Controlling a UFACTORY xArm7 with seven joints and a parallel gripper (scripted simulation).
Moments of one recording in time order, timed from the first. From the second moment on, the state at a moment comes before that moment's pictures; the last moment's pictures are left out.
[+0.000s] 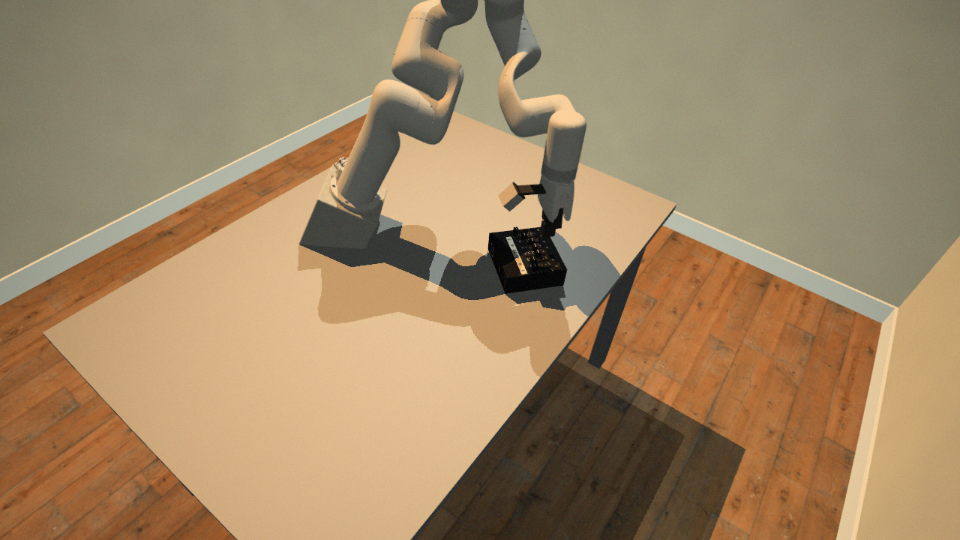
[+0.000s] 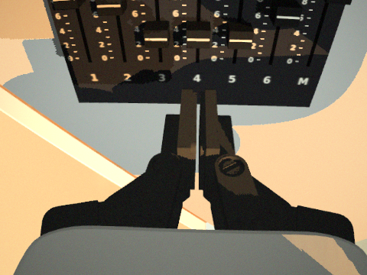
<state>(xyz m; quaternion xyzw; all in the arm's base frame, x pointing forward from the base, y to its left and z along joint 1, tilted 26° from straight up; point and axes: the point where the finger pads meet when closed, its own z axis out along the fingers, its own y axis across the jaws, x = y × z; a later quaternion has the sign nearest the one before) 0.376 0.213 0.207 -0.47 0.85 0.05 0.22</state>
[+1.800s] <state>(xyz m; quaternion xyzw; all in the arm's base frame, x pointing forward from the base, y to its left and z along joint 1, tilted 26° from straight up) 0.382 0.219 0.191 -0.47 0.85 0.05 0.22</state>
